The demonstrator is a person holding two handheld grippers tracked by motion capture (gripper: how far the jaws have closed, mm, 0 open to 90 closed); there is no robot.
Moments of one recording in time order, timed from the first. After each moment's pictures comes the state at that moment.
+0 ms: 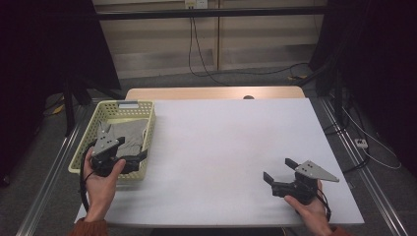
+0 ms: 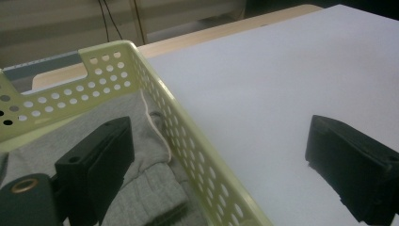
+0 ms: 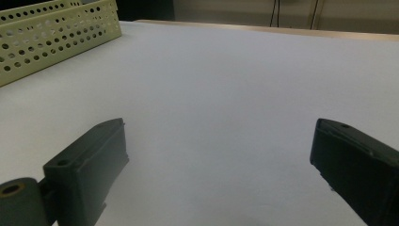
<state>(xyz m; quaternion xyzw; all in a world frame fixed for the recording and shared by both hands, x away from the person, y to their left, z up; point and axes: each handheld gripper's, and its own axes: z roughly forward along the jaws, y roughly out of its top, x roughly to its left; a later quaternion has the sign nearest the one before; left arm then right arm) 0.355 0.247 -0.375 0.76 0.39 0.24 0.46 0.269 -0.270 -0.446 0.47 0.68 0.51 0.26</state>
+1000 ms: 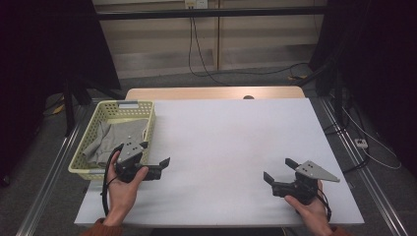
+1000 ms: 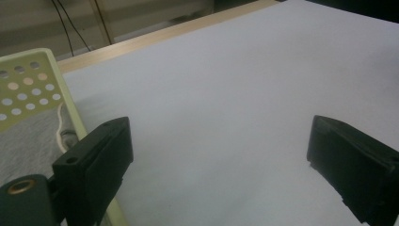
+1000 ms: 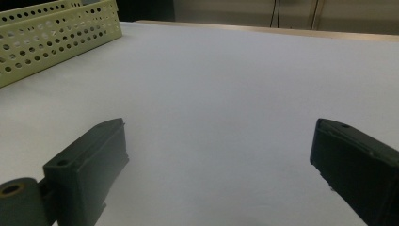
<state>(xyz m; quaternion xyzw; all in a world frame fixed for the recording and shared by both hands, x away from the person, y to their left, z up) 0.345 0.191 -0.385 0.79 0.34 0.22 0.47 0.269 -0.271 -0.446 0.46 0.68 0.51 0.26</state>
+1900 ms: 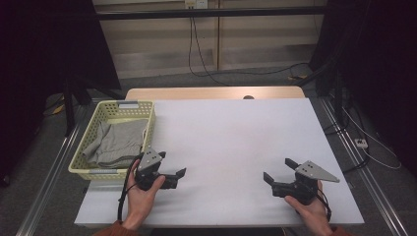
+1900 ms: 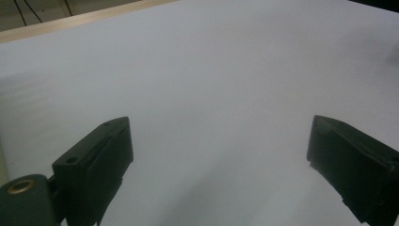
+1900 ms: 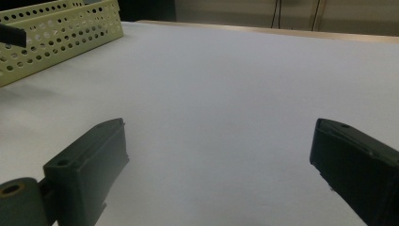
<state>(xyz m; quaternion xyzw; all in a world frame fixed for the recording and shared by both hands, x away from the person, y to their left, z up) 0.338 0.160 -0.426 0.80 0.33 0.17 0.47 0.268 -0.270 -0.446 0.46 0.68 0.51 0.26</state>
